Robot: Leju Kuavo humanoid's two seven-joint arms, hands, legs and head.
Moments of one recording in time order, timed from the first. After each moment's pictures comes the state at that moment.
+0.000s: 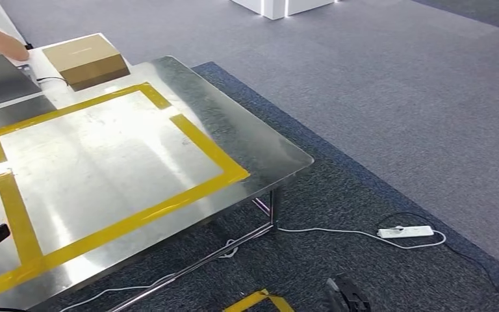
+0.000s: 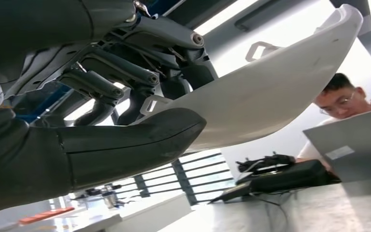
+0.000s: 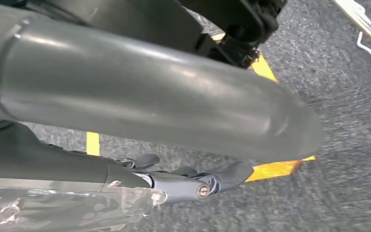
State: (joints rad) left arm 0.19 0.03 0.57 -2.01 -1.49 0.03 -0.03; right arm -0.26 0.07 1.56 -0.05 -1.30 0.06 -0.21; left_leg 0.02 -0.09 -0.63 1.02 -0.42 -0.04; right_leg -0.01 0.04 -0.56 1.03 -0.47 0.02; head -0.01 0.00
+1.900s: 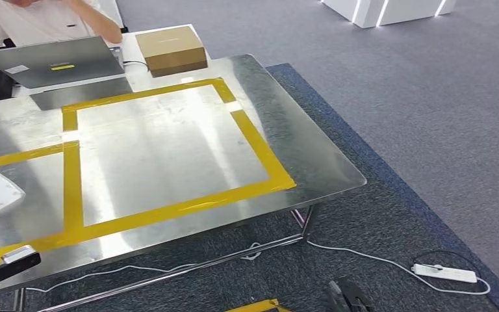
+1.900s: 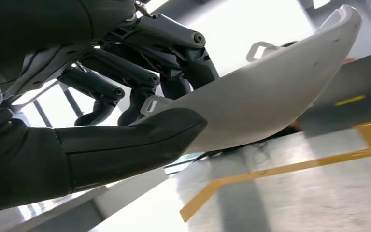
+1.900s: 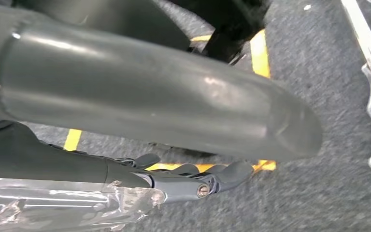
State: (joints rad) left arm 0.28 0.14 0.48 -1.97 -1.27 -0.02 -0.28; right arm -0.25 0.05 1.56 -0.07 -1.30 0.06 -0.27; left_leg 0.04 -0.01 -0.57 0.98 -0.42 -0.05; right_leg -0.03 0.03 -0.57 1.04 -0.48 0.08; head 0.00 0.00
